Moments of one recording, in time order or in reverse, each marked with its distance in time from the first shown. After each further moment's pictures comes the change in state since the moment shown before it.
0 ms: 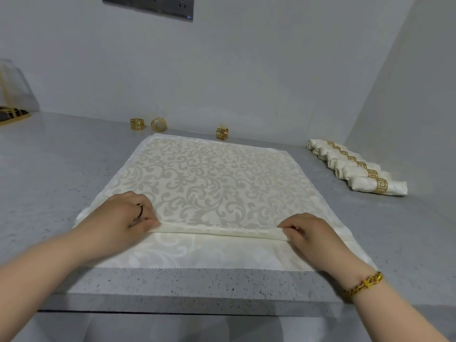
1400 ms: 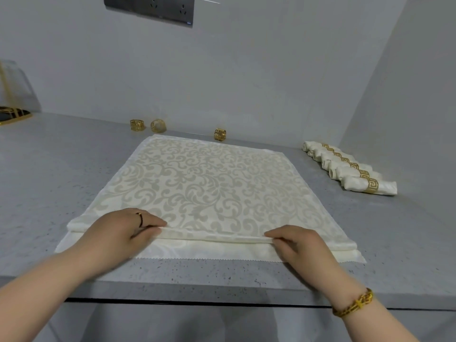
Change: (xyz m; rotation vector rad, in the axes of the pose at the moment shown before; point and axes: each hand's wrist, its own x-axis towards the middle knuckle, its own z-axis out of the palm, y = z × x) left_hand -0.028 0.026 0.008 -0.085 0.077 -0.072; right_hand -0.030 -0.022 0.012 0.066 0.120 -0.059
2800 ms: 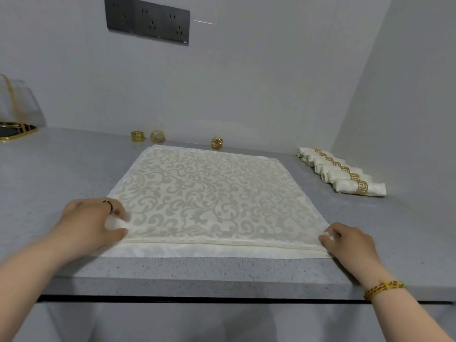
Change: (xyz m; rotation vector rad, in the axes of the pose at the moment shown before) left_hand 0.001 -0.008 -0.039 0.373 -0.021 -0.304; right_hand -0.018 0.044 -0.056 -0.288 0.026 0.565
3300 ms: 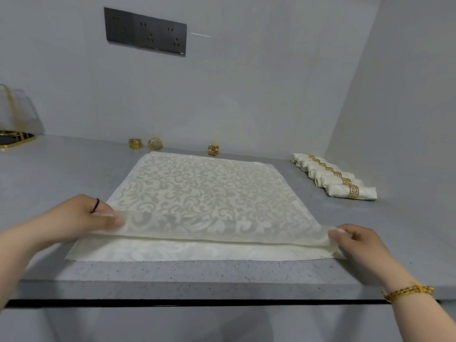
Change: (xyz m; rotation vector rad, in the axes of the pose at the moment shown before) left_hand 0.014 -0.021 -0.020 -0.643 -0.194 -0.131; right_hand -0.009 0.017 -0.023 0.664 -0.049 0.052
